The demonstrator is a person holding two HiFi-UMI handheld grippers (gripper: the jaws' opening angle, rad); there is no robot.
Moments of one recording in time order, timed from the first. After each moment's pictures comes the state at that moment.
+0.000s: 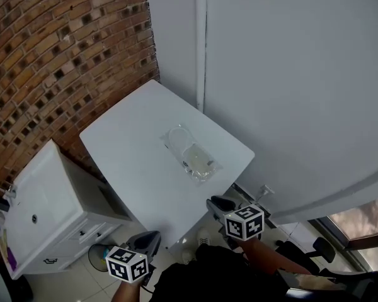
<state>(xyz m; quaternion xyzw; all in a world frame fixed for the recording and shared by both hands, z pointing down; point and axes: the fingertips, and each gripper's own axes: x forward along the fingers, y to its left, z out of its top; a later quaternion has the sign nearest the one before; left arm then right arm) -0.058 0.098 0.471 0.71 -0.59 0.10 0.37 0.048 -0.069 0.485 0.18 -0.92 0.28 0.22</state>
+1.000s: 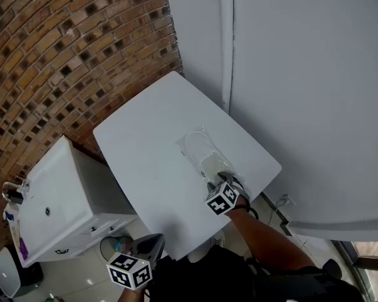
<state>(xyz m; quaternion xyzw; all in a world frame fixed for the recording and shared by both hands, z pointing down) -0.099 0.046 0.472 0.65 -0.64 0.11 0.39 -0.064 -0.196 0.633 0.14 -0.87 -0.01 0.47</state>
